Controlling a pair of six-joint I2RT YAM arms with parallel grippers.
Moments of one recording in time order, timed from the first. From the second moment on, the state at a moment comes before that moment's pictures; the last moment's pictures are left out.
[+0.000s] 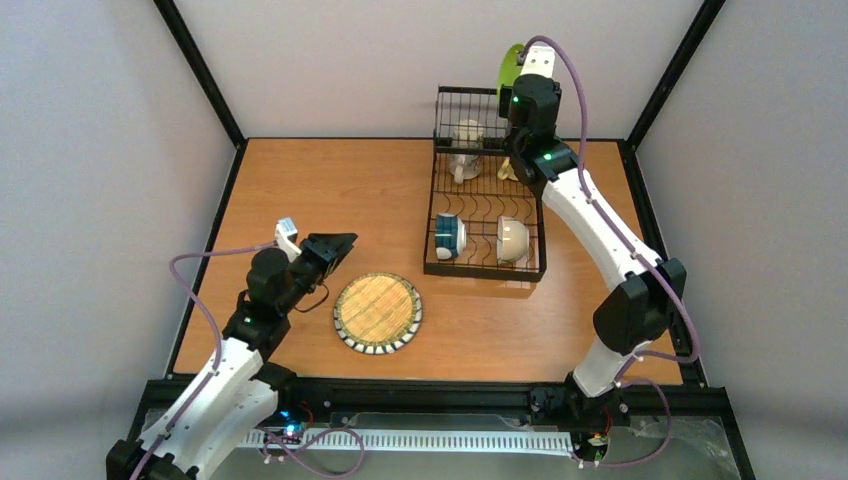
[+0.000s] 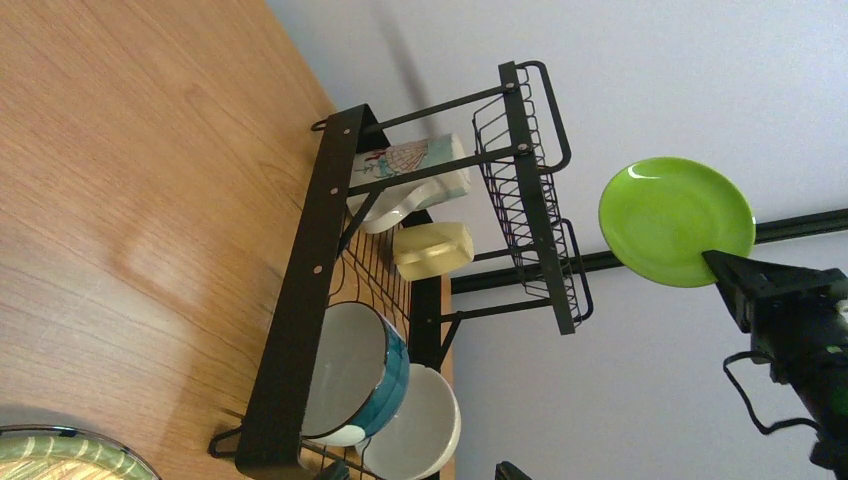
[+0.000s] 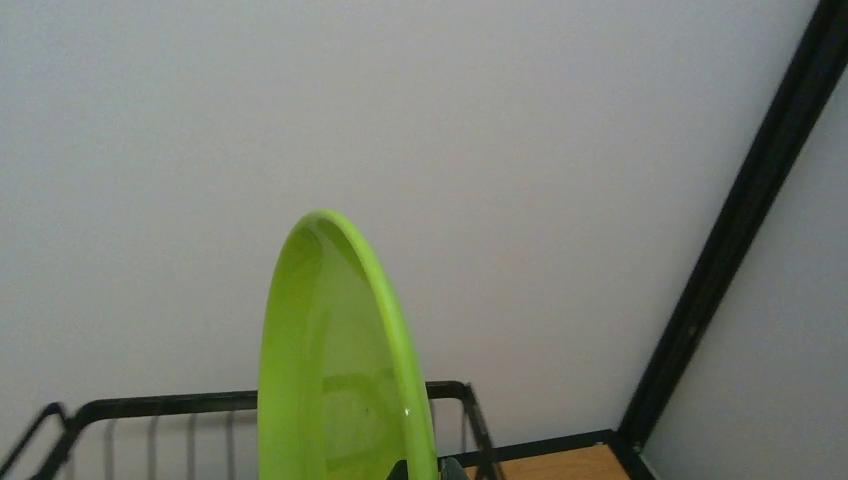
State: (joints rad) left arm -0.34 0.67 0.43 0.07 0.12 -1.24; right arm 0.45 1.68 1.71 -0.06 0.67 -0.06
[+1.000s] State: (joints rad) left arm -0.34 0.67 0.42 0.07 0.12 -1.23; right arm 0.34 1.78 1.66 0.11 0.77 -0.27
